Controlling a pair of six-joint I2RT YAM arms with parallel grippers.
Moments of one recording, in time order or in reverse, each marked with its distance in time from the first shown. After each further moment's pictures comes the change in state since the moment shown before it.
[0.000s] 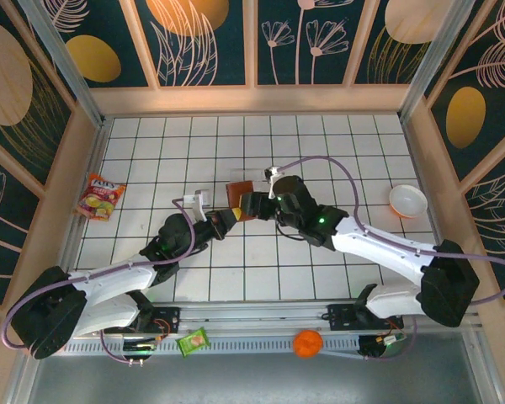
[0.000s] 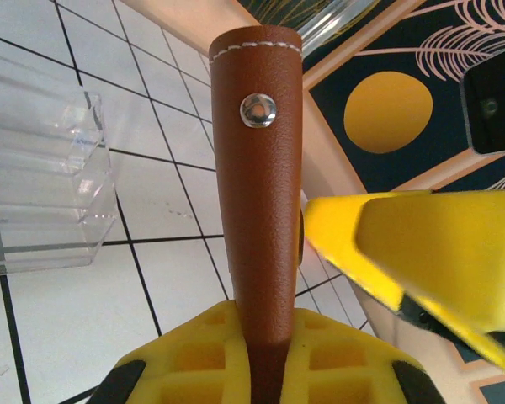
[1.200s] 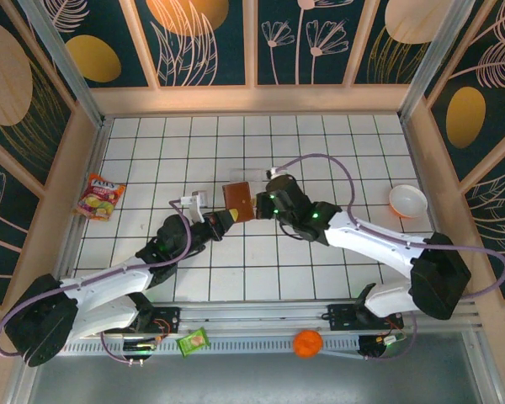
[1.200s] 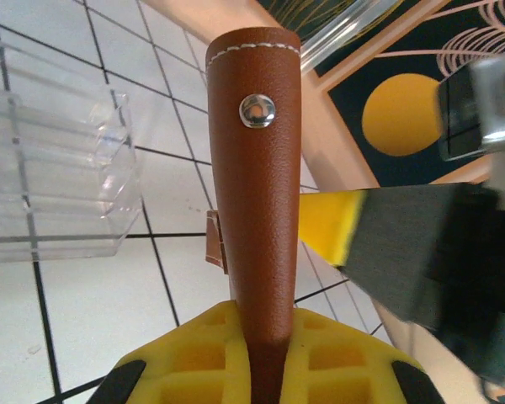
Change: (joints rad) left arm -0.007 -0.071 0.001 -0.099 -0.040 0.000; right arm -0.031 0.048 0.017 -0.120 0.160 -0.052
